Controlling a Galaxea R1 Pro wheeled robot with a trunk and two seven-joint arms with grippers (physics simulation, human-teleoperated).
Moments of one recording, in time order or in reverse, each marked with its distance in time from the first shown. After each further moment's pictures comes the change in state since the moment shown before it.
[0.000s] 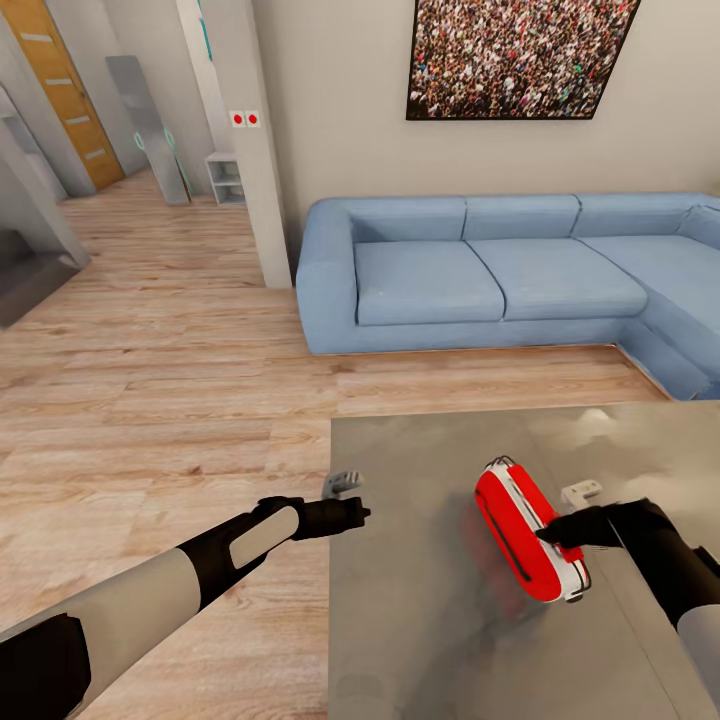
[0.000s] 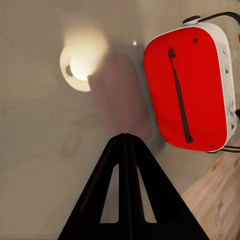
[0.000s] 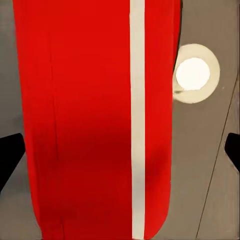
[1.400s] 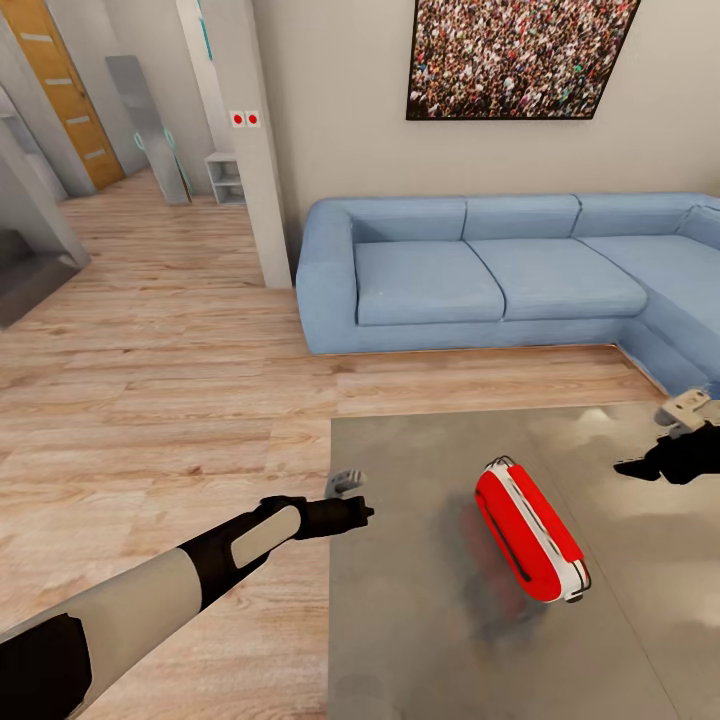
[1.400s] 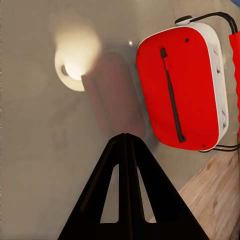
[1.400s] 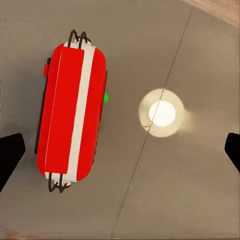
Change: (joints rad) left arm 0.000 -0.004 0.002 -0.011 0.009 0.003 -0.003; right arm 0.022 -0.439 0.001 -0.729 -0.001 0.412 0.545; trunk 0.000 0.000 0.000
